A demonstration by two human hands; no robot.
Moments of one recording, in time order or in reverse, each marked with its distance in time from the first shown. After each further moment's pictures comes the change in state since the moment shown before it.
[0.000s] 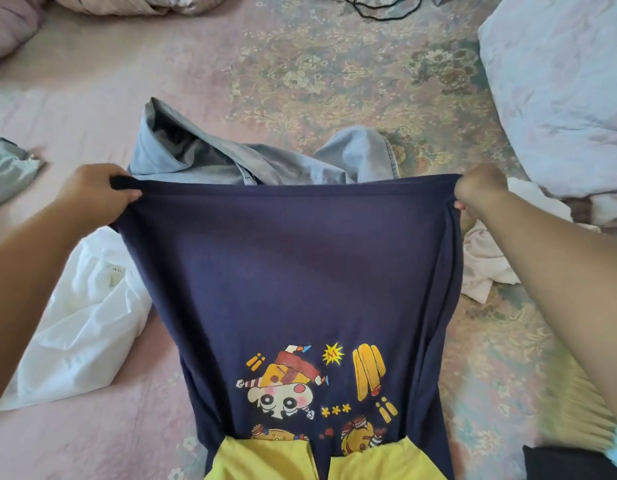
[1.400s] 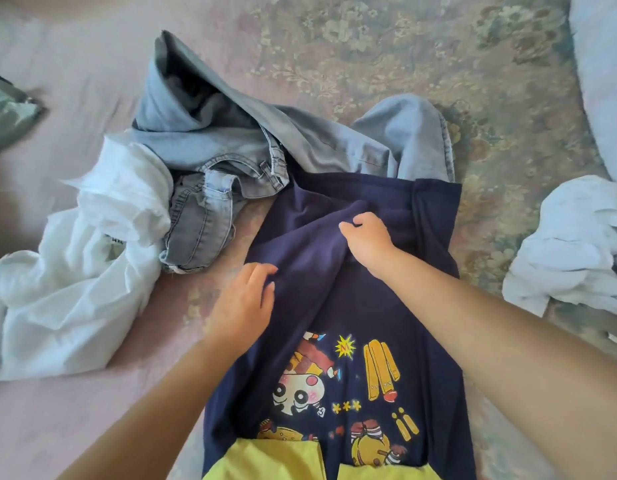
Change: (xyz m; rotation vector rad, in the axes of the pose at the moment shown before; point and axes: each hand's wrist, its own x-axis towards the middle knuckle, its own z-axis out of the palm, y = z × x) left_hand -0.118 -0.041 0.205 -0.057 -0.099 0.496; right_hand -0.099 0.018 0.187 -0.036 -0.512 -0.279
